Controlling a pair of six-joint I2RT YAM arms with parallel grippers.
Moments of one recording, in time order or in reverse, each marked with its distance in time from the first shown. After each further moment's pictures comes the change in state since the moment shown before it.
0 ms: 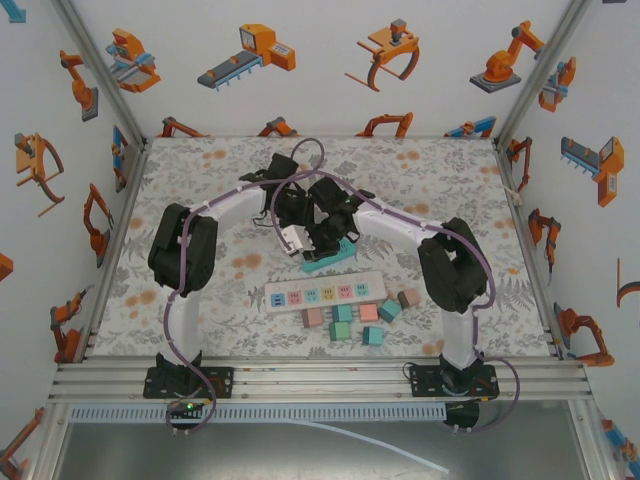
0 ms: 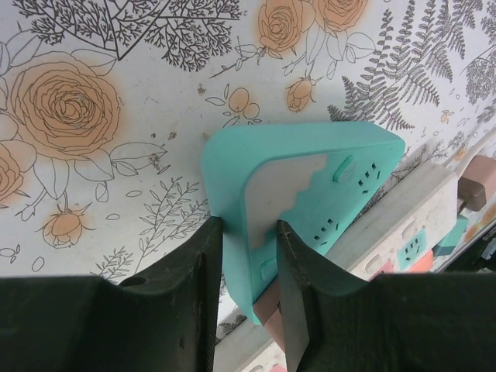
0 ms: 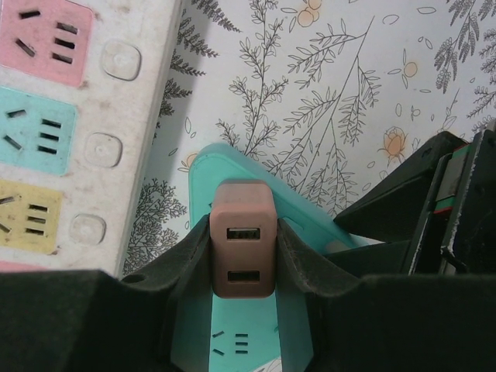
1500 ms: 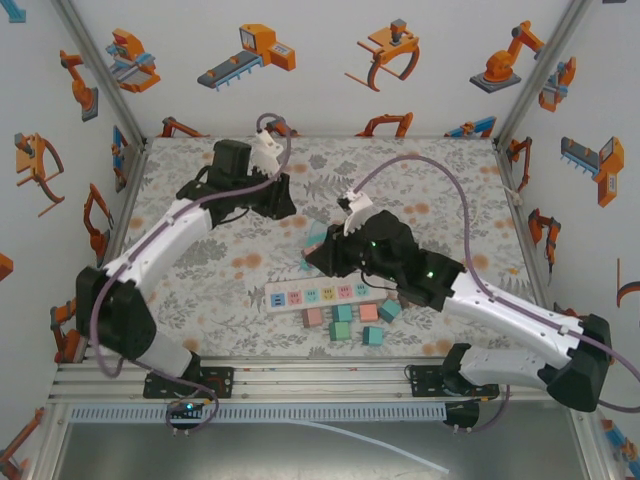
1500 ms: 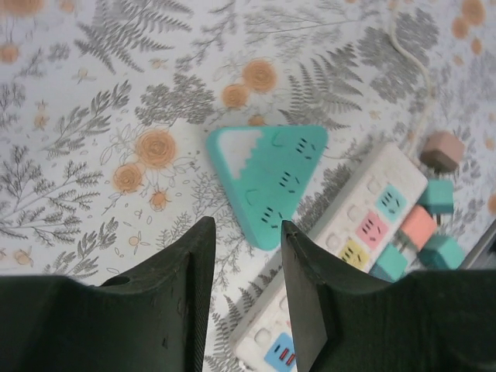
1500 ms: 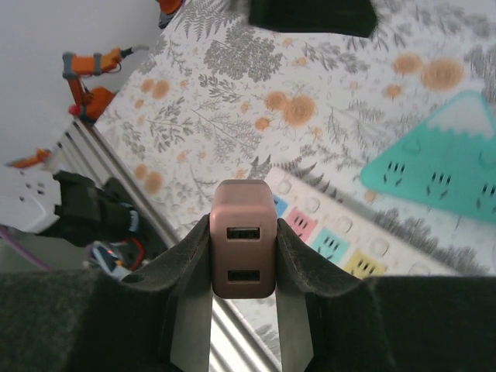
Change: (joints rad) left arm 0.039 -0.602 -0.264 0.131 0.005 0.306; right arm 0.249 -0.863 -0.532 0.474 0.521 1.791
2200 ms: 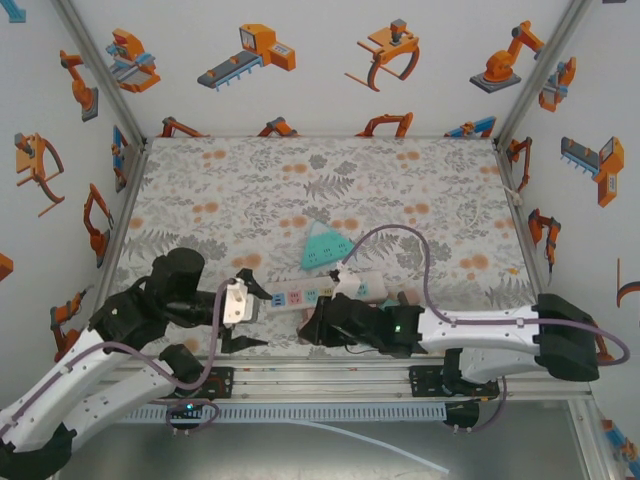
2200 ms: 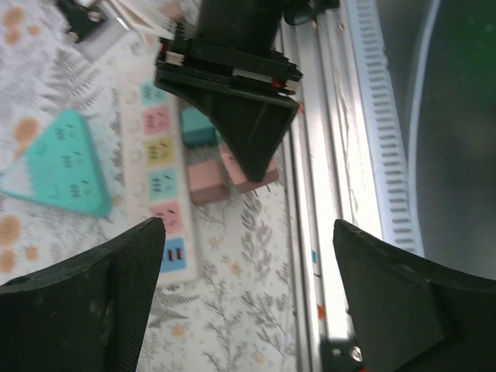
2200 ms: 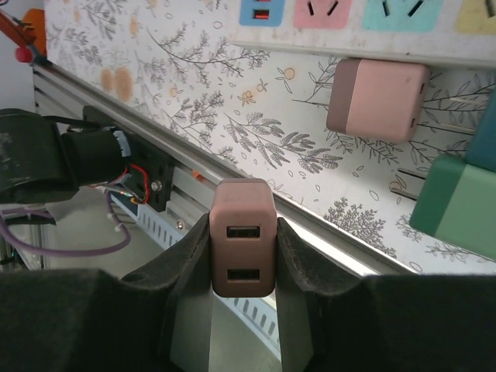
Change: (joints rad) left arm -0.351 -0.858 -0.442 -0.410 0.229 0.554; right arm 0.393 0.136 -0.319 0.117 0.251 0.629
